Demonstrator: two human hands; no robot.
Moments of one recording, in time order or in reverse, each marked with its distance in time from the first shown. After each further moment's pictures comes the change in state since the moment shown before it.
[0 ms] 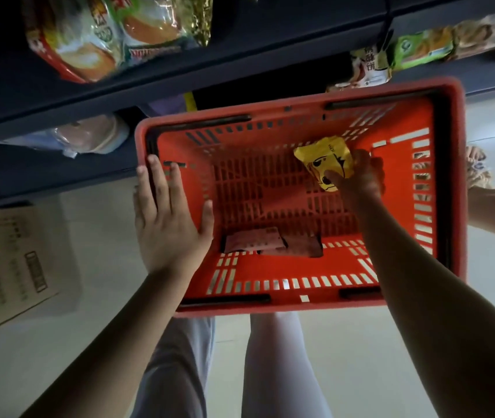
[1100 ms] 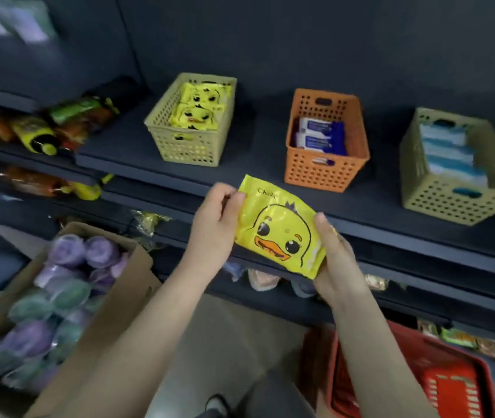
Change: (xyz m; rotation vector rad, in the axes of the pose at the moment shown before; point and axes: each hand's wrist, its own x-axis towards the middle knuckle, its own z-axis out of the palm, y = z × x) left_hand -0.073 -0.346 -0.470 -1.174 0.567 -0.148; right_hand -0.543 -0.477 -0.136 1.195 -0.710 -0.486
